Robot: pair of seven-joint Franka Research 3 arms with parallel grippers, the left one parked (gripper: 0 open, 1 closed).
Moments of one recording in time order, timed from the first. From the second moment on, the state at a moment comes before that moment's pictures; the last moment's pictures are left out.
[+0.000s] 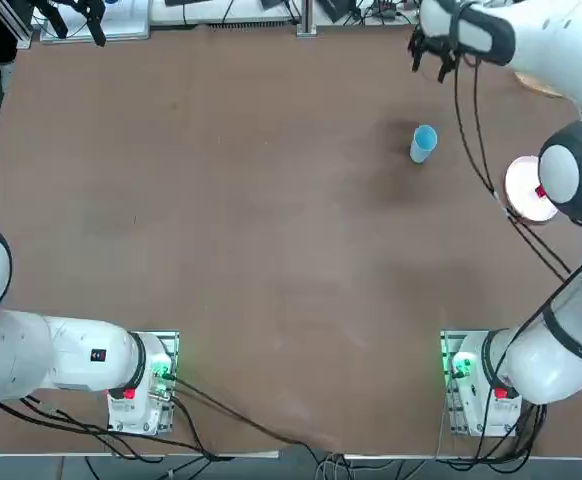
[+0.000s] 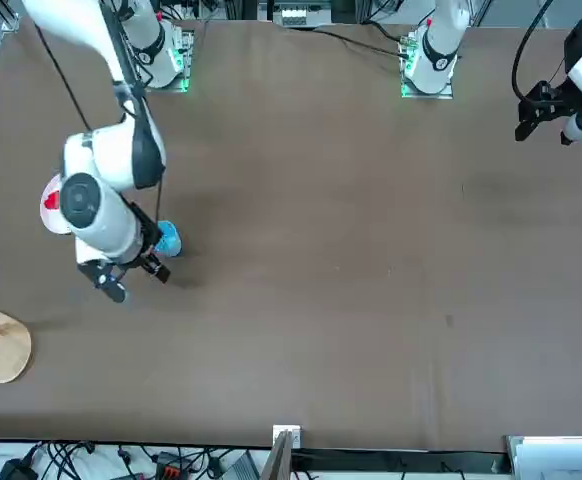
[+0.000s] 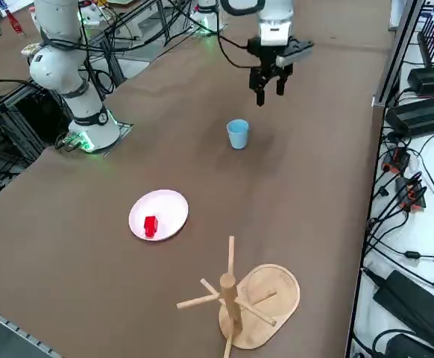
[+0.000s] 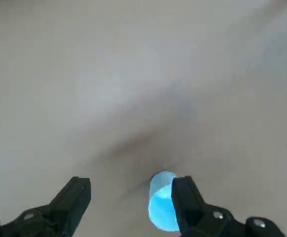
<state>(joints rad) 0.31 0.43 -0.12 -1.56 -0.05 1.99 0.68</state>
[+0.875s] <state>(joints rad) 0.08 0.26 -0.12 -1.48 0.02 1.69 0.15</state>
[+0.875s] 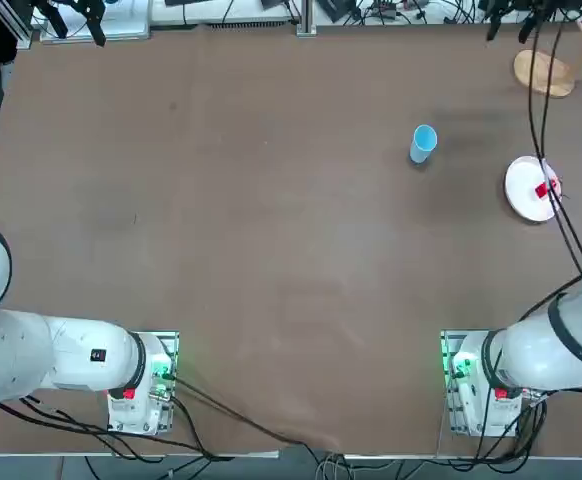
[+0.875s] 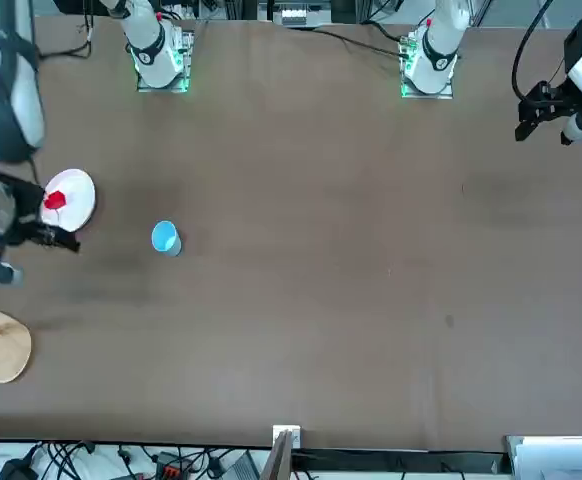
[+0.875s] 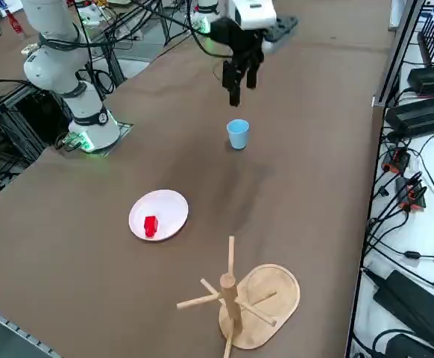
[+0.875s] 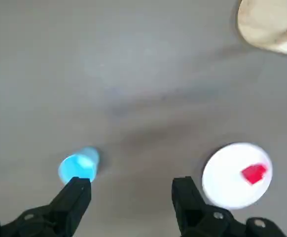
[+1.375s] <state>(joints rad) 0.10 0.18 -0.07 -1.49 0.04 1.58 0.26</state>
